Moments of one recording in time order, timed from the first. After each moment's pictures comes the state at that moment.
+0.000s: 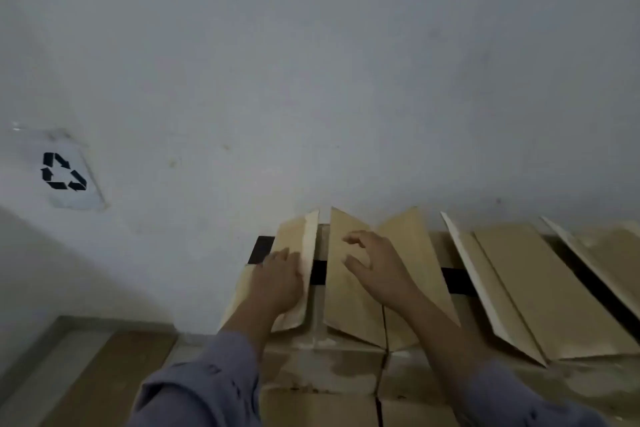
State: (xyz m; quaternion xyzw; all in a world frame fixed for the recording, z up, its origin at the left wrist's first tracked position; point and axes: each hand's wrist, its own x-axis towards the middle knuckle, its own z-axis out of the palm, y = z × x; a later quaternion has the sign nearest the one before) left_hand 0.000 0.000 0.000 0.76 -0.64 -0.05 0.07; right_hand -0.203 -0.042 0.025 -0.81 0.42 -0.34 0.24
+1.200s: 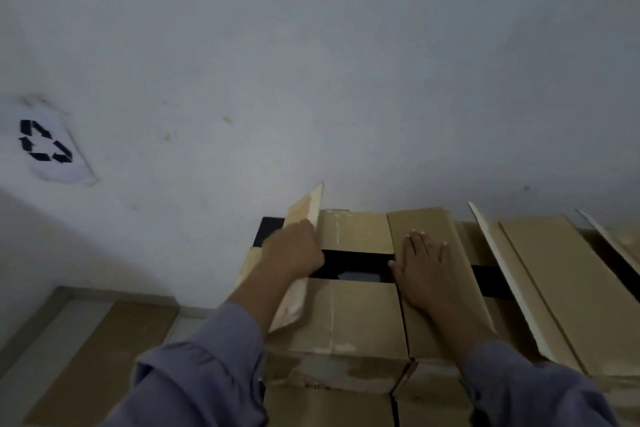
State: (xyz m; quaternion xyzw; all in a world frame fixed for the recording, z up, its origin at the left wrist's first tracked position) left_hand 0.014 -0.041 0.035 0.78 -0.62 -0.11 0.07; right_hand -0.218 -0.110 -0.053 -0.79 0.61 -0.03 -0.03
